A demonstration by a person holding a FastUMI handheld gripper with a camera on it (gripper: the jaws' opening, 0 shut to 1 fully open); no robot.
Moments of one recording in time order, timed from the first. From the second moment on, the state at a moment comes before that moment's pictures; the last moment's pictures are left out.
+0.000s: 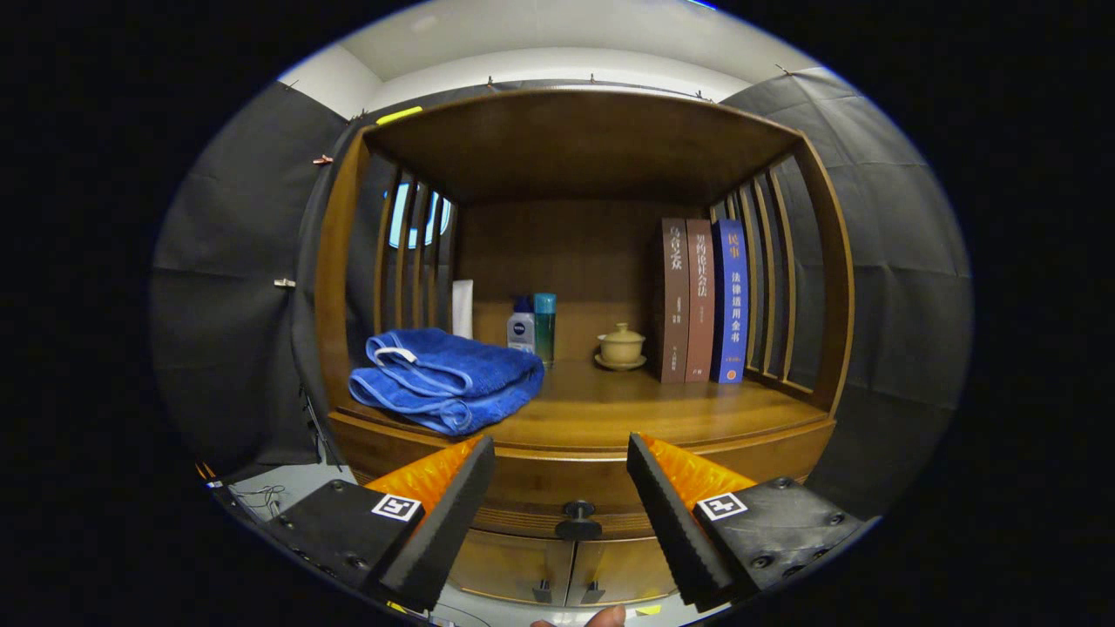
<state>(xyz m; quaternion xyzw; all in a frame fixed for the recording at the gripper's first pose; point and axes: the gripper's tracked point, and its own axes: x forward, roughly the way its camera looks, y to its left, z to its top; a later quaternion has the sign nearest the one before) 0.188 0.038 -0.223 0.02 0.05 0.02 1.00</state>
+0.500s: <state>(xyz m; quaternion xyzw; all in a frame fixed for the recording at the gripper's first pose) 0.216 0.029 -0.311 0.03 0.13 0.01 0.99</state>
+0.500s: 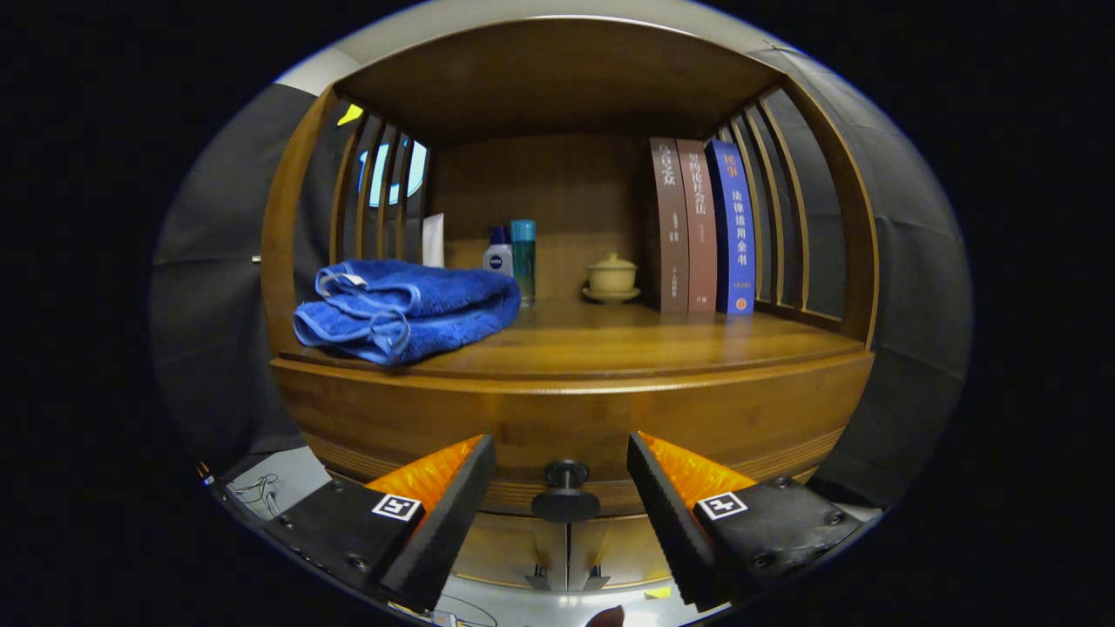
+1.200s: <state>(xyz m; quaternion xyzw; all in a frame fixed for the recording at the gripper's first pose) 0.211 0.028 -0.339 0.04 0.14 0.00 0.99</state>
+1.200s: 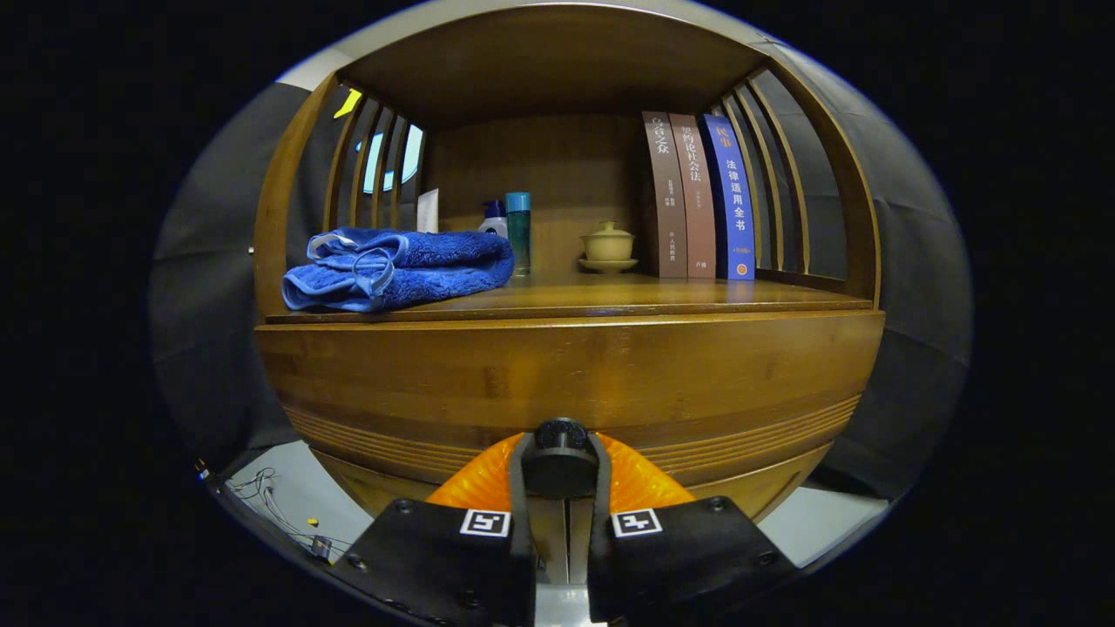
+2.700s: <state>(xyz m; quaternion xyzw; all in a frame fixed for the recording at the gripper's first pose) 0.073 0.027 -0.335 0.06 0.16 0.01 0.99</state>
